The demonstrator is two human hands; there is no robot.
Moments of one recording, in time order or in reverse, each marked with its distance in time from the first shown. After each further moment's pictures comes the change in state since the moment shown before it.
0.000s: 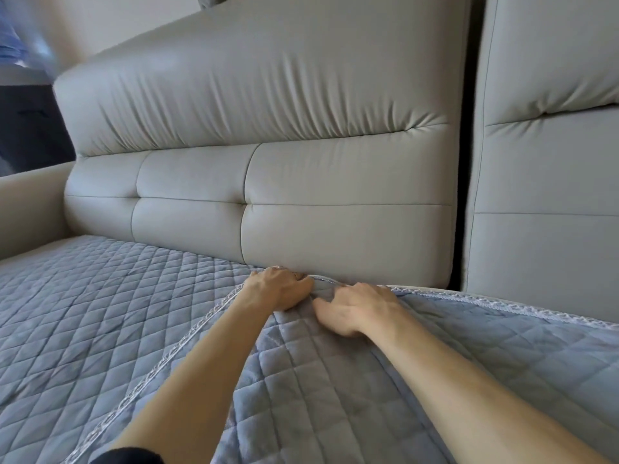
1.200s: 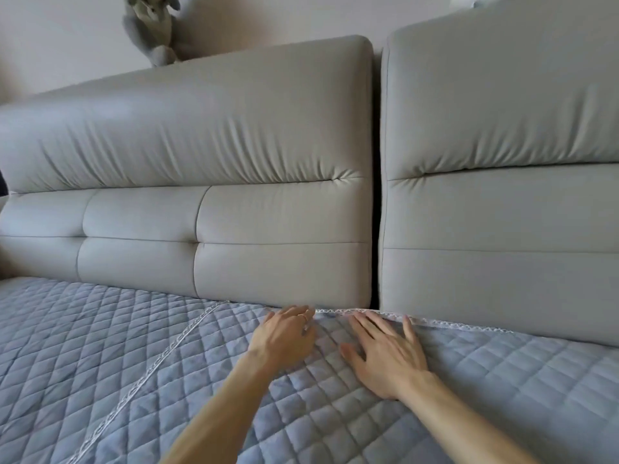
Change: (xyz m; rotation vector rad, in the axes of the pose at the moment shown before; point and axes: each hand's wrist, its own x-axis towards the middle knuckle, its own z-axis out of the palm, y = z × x) left_hand -0.051 0.053 0.027 -0.085 0.090 0.295; right_hand -0.049 0.089 0.060 -0.013 0.204 -0.005
